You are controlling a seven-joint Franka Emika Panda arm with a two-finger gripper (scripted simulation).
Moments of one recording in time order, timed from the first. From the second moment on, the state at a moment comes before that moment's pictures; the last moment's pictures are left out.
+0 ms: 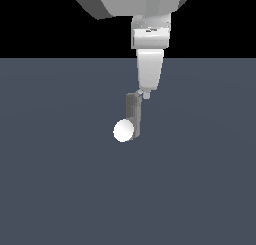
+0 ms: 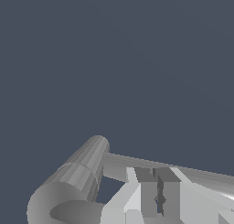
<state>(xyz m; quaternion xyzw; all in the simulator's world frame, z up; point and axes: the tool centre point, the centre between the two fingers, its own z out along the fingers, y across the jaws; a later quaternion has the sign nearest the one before) -0.046 -0.053 0.197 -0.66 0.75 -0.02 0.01</state>
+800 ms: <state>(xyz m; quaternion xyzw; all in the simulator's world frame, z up) -0.035 -0.011 0.198 -0.65 0.76 -0.01 0.01</state>
